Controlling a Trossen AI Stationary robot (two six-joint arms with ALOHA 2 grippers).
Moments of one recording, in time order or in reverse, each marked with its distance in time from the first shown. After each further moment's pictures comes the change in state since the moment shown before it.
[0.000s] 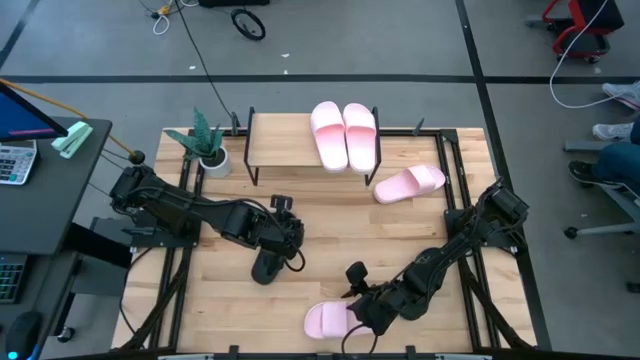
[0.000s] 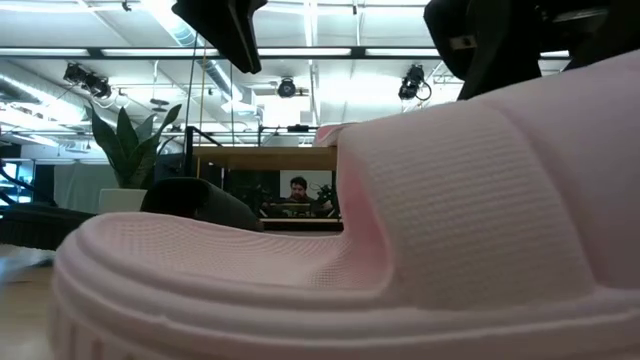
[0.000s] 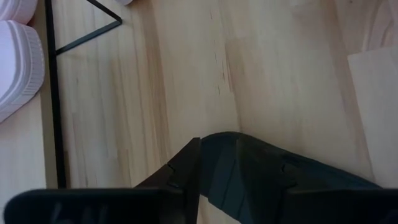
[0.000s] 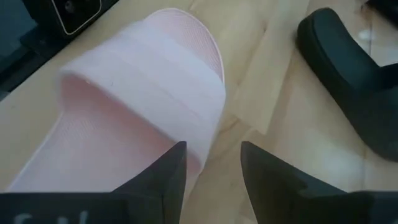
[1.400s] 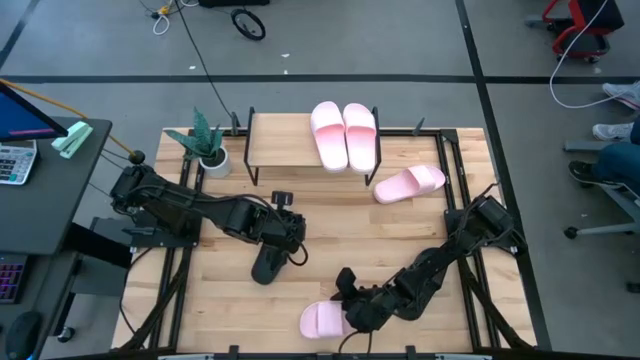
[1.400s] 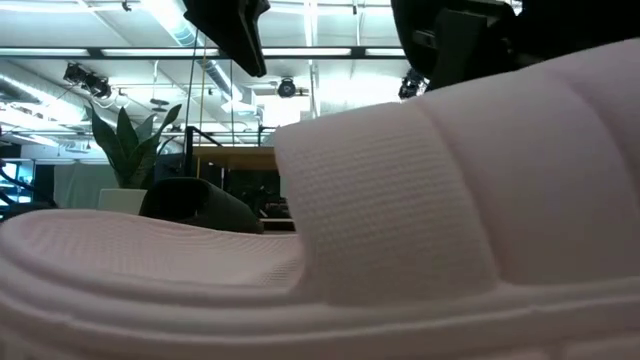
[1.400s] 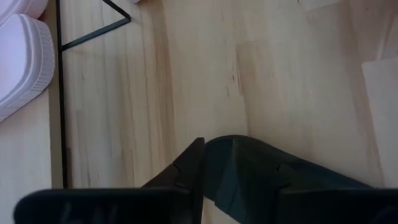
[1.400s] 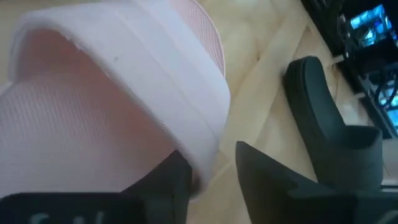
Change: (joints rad) left arm 0.033 0.000 0.000 0.014 0.000 -0.003; right arm -0.007 0.132 0.000 0.234 0.097 -0.347
